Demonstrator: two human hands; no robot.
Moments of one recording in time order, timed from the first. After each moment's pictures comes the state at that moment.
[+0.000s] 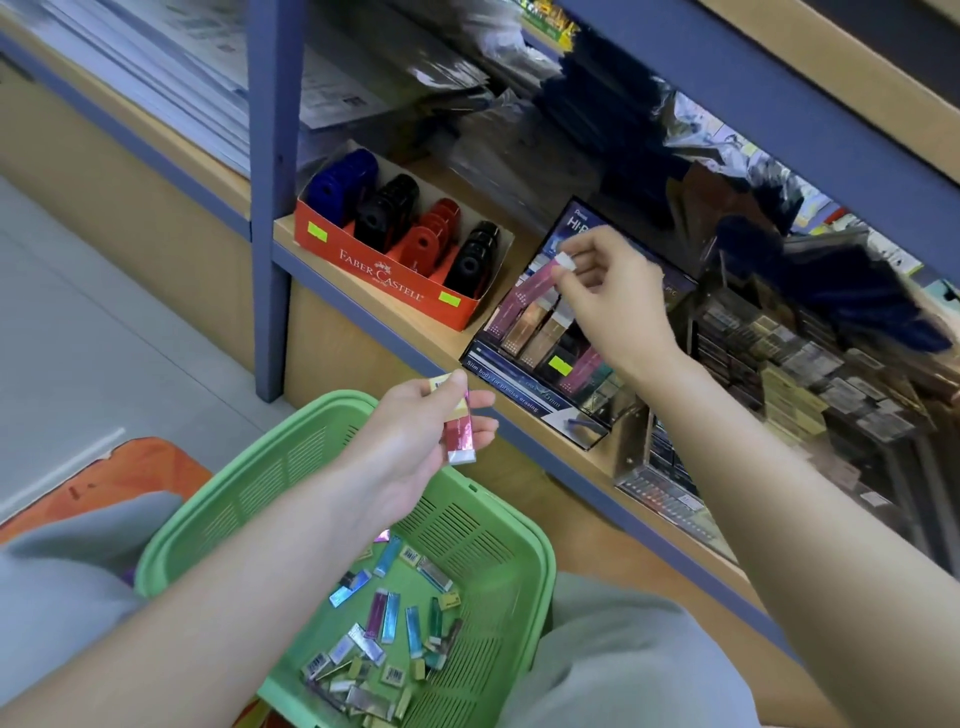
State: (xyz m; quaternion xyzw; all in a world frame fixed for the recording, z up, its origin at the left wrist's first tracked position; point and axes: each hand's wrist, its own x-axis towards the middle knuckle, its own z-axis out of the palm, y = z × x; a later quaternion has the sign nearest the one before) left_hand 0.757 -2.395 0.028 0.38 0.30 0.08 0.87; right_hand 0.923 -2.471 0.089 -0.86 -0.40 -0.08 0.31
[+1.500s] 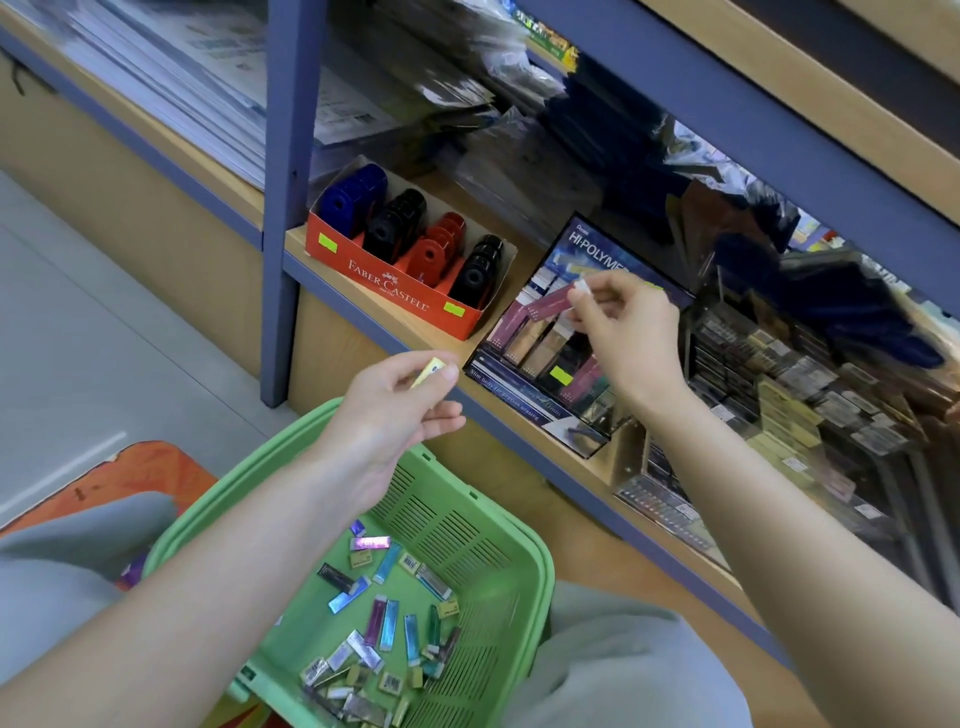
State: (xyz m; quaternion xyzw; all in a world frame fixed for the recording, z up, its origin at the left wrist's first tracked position) left_hand 0.743 -2.377 0.031 0.47 0.30 0.13 0.82; right_hand 0.900 -2.483 0.093 -0.87 -0.32 -0.05 0.37
